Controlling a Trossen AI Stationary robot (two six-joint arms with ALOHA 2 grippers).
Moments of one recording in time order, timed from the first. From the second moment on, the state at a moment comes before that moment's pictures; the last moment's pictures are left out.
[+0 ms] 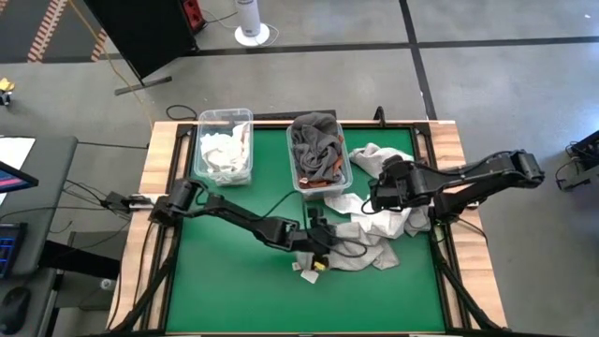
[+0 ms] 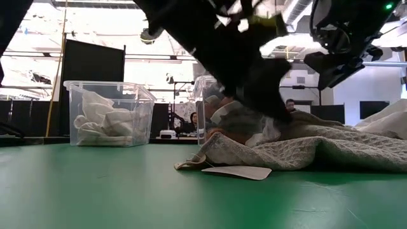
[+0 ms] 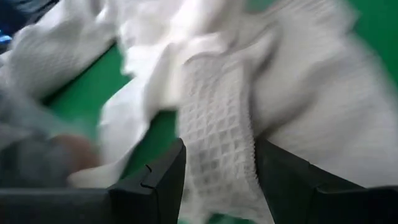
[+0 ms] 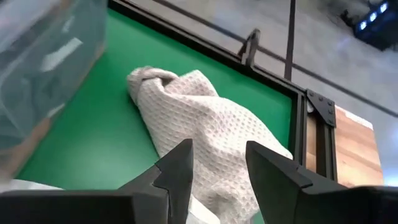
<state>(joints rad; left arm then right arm) -0.26 2.13 1.47 0.02 -0.50 0.01 0.10 1.19 0.83 -1.19 0.94 1.18</state>
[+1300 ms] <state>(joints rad) -0.12 1.70 1.39 -0.36 -0.43 0.16 0.25 1.13 0.83 -1.16 1.03 1.20</state>
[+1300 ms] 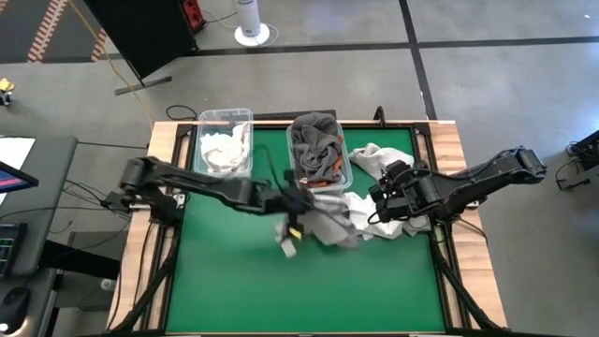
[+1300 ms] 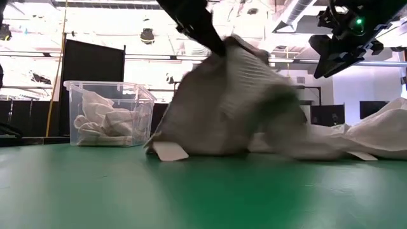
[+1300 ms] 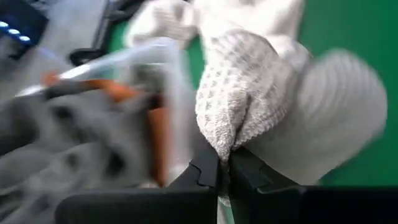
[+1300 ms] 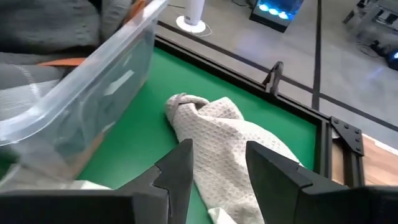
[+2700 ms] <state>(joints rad) 0.28 1.01 1.22 -0.68 -0.96 0.20 0.26 1.13 0.83 -1.08 1.03 1.17</state>
